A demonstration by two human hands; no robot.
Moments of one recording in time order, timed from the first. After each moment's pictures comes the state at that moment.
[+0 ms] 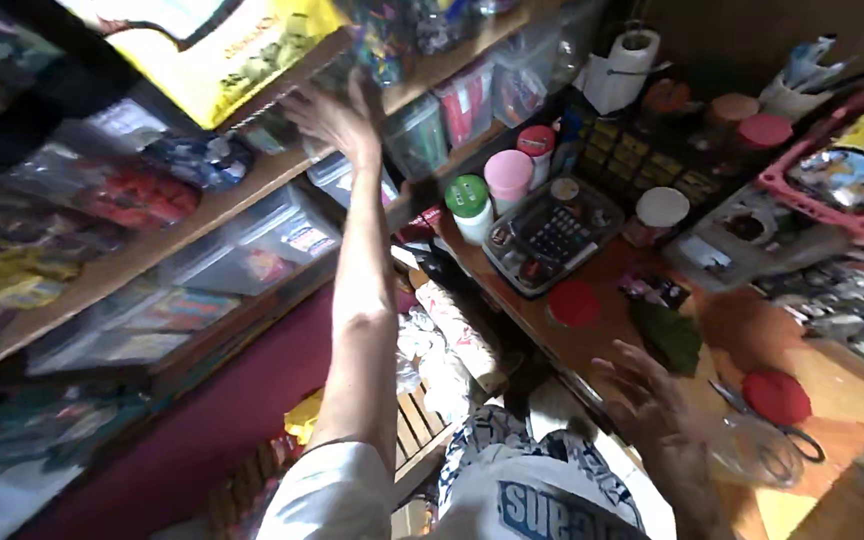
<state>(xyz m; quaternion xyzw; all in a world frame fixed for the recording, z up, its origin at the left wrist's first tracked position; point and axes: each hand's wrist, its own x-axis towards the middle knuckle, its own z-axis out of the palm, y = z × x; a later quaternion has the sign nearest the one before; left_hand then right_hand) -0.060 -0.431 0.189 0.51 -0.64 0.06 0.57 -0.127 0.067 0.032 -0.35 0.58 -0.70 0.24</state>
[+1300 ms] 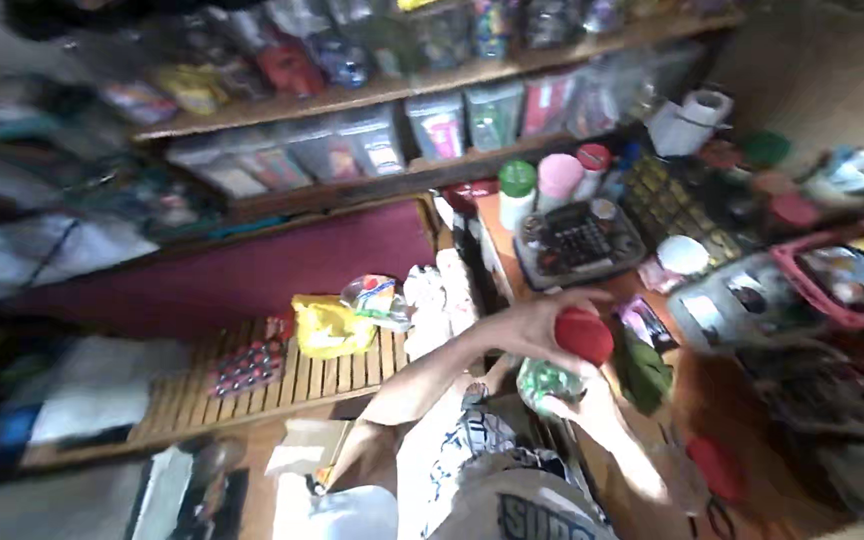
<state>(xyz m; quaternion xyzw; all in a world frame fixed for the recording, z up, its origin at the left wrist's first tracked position) -0.031 -0.062 0.092 0.12 -0.83 -0.51 0.18 -0.167 0.097 0.004 -0.51 0.59 -0.48 0.40</state>
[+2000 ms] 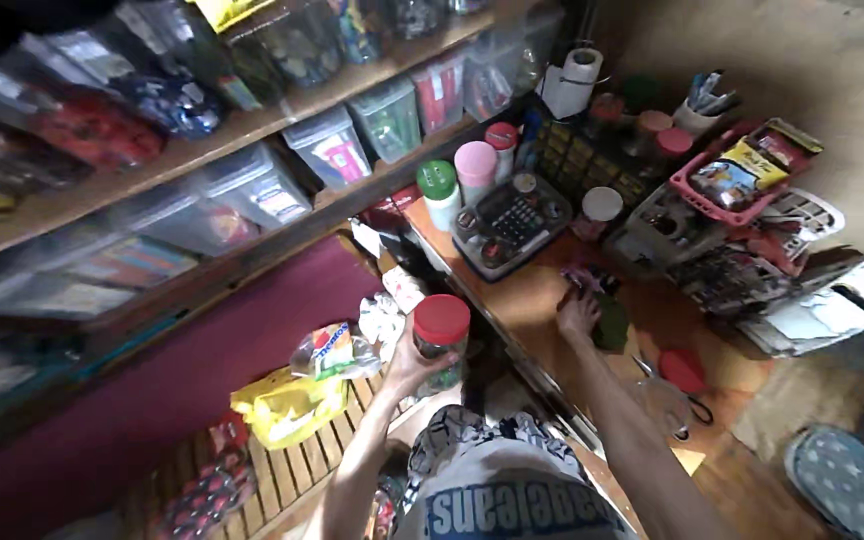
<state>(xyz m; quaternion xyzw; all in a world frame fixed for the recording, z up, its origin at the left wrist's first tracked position) 0.091 -0.096 0.004 0.37 -0.72 -0.53 0.27 -0.246 0.001 -0.133 -0.25 0.94 -0.16 0.17</state>
